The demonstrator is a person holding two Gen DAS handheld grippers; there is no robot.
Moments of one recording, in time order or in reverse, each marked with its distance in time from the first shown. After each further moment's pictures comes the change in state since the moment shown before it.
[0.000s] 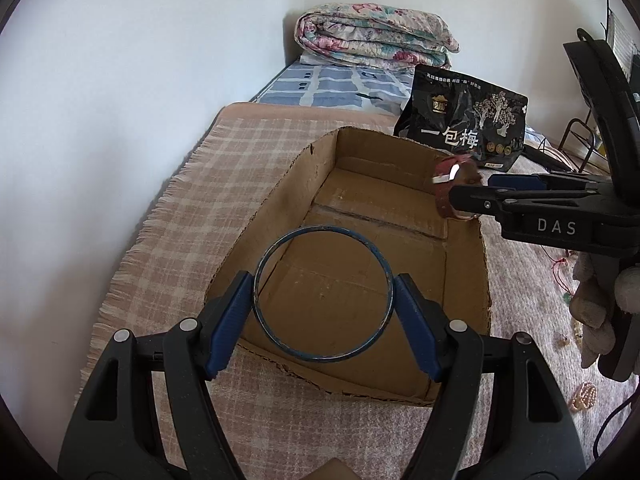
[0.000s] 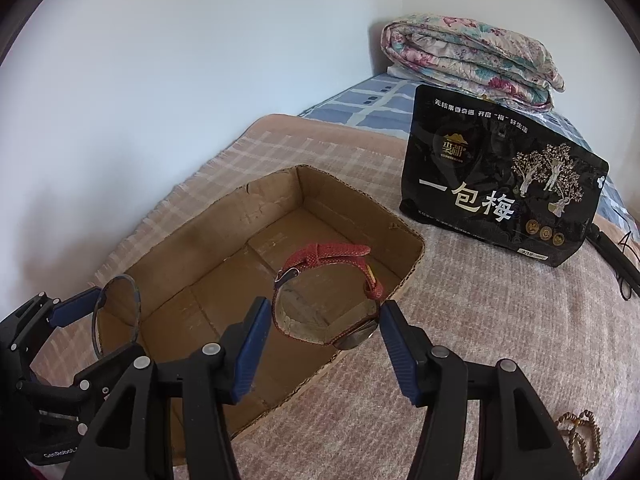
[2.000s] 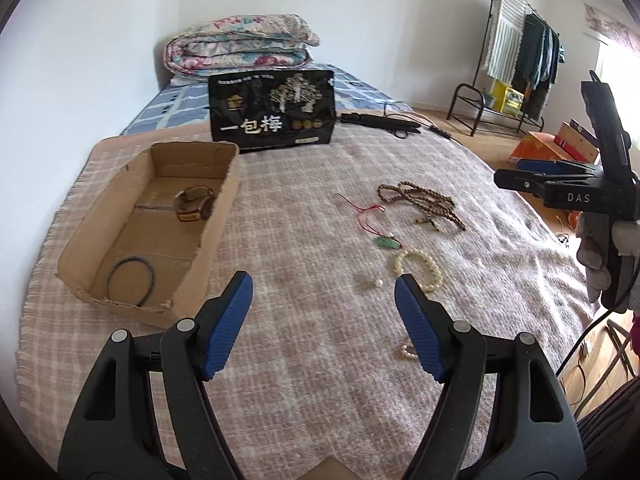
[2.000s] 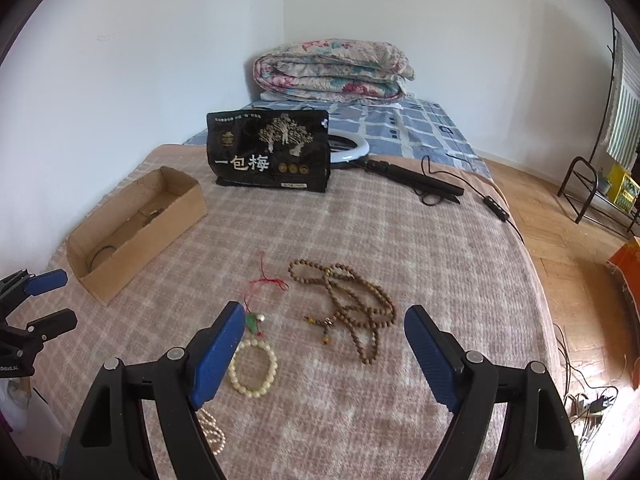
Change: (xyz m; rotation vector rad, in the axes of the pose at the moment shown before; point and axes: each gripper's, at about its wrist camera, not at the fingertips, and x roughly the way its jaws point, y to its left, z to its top) left arm -0.092 -0.152 -0.052 0.228 -0.009 -0.344; right arm -0.219 -0.163 -0.159 0.168 -0.084 -0.272
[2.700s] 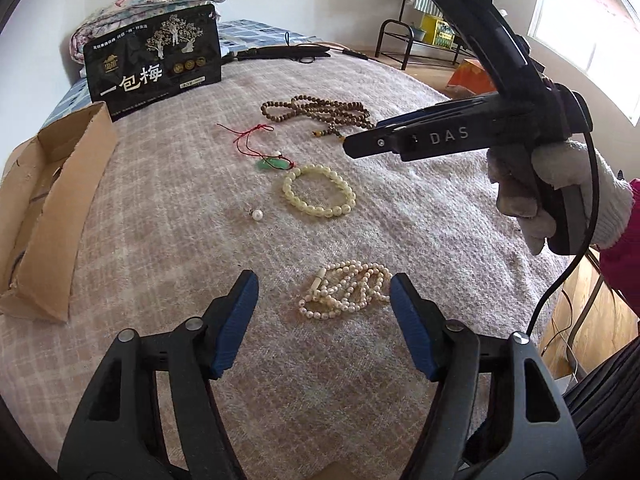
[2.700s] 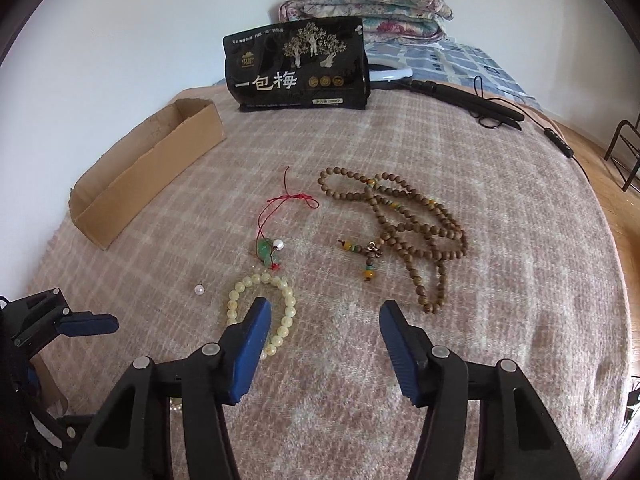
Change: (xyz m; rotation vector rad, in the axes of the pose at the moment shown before) left arm 0.065 -0.073 -0.046 0.186 0.175 -0.186; right arm 0.082 0.006 -0.049 -0.007 0.178 0.176
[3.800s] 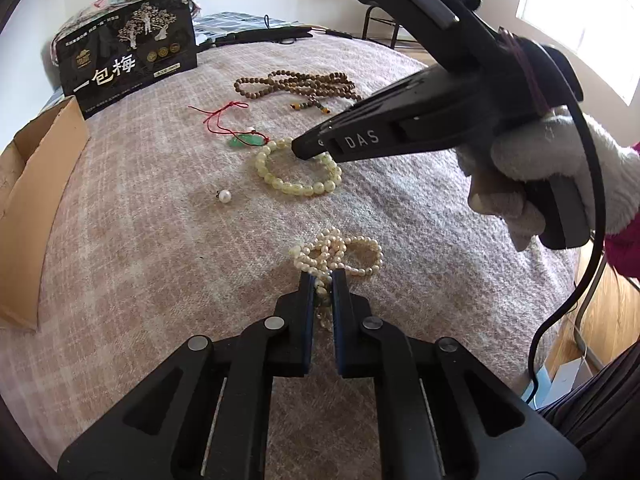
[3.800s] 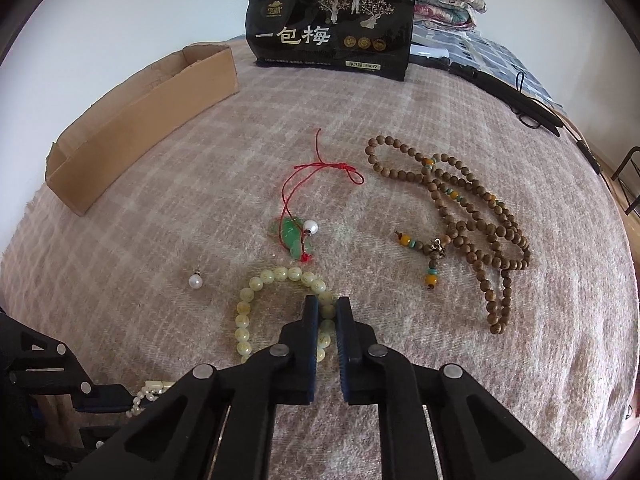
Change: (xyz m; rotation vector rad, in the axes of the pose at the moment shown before) left arm 0.027 -0.007 -0.009 0.049 0.021 -0.018; right arm 0.046 0.036 0.004 -0.093 0.089 -0.045
